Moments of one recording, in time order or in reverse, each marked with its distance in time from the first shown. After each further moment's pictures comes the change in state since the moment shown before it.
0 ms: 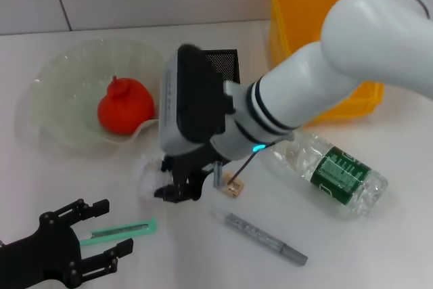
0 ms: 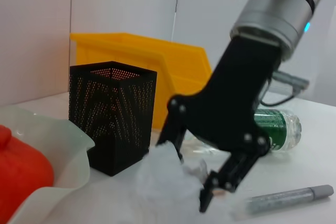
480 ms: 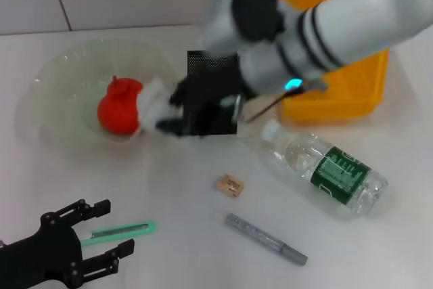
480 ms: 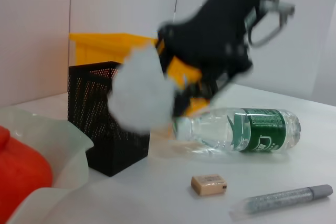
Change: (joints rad) left arm 0.000 -0.001 0.002 0.000 0.000 0.000 0.003; right arm -0.079 -0.006 0.290 -0.187 -0.009 -0.156 0.011
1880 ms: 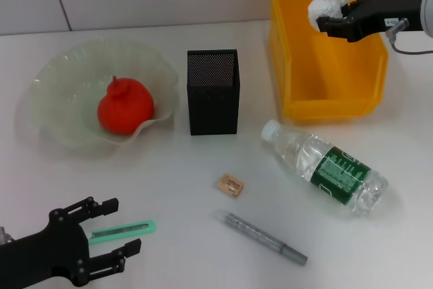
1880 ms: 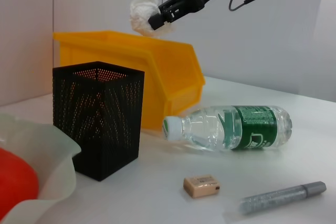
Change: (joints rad) left arm -0.034 0.001 0.003 -0.012 0.023 -0.002 0.006; right arm -0.222 -0.004 0.551 -0.088 -0.148 0.068 0.015
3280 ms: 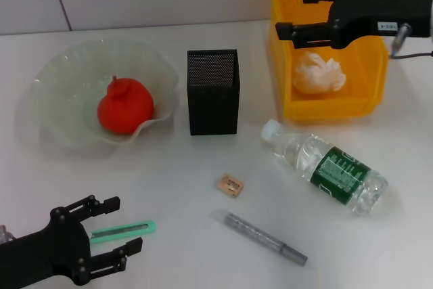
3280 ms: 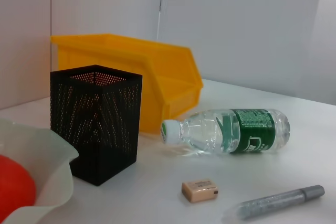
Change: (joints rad) left arm -0.003 -0.002 -0.003 0.000 0.000 0.007 0.001; right arm -0.078 -0.002 0.028 -0.053 0.380 -0.208 -0.293
